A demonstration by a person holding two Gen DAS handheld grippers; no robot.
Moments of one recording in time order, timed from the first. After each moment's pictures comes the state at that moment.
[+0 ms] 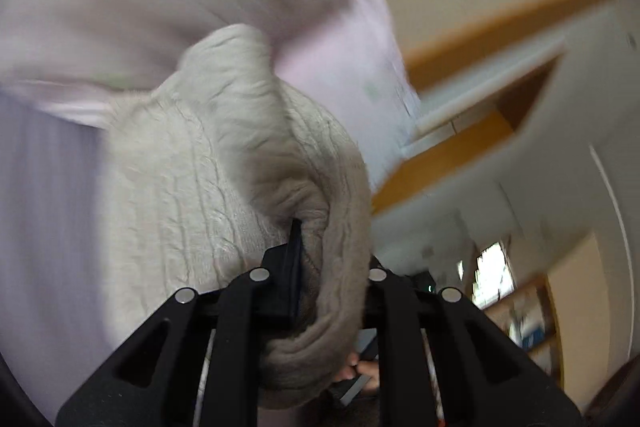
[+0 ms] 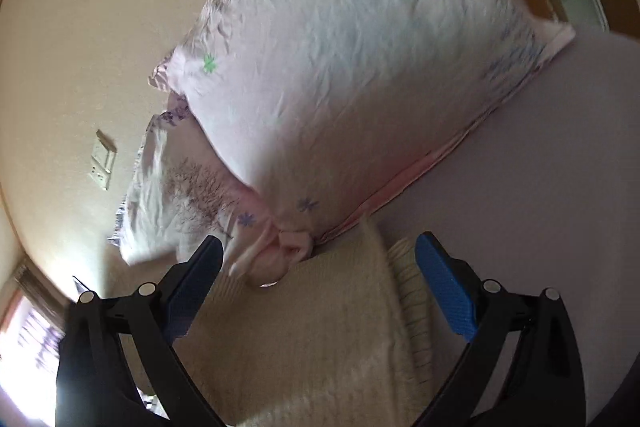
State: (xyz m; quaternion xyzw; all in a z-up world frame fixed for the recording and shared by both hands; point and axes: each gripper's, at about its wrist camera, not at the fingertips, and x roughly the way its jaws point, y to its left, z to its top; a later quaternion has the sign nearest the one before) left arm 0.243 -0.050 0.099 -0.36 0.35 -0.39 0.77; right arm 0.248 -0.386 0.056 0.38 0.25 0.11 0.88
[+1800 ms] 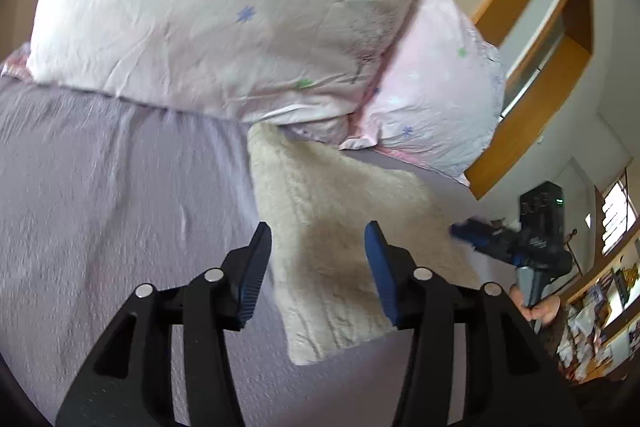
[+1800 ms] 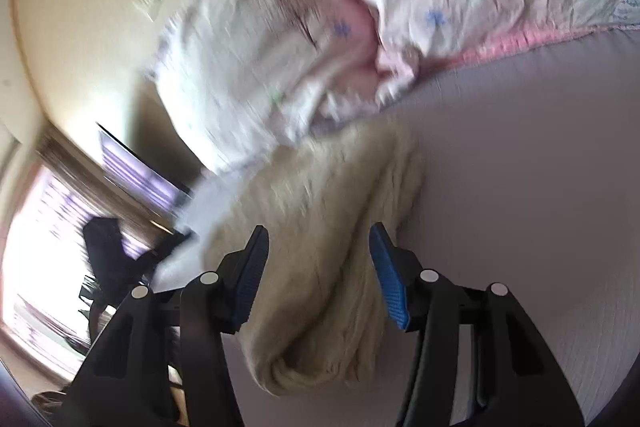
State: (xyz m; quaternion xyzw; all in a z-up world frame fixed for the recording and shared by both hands) left arm 0.155 0.056 0.065 -0.18 0.35 -0.22 0.89; right arm 0.231 -0.255 0.035 0.24 0.44 0.28 0.82
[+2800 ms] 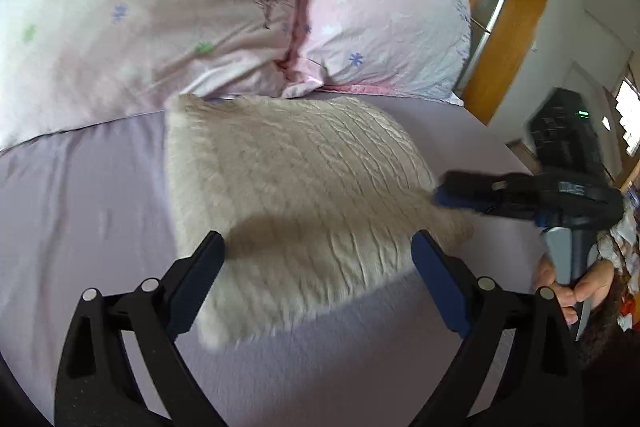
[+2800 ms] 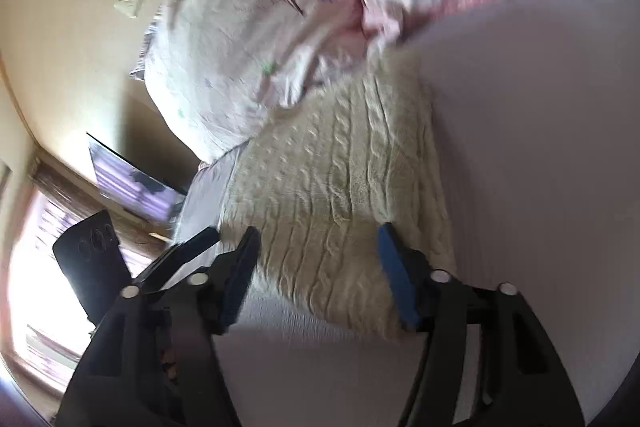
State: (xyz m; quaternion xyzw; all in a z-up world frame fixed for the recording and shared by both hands) left arm 0.120 -0.043 0.059 -0.03 0.38 -0.23 0.90; right arm 0.185 -0.251 0.044 0.26 0.43 0.25 0.82
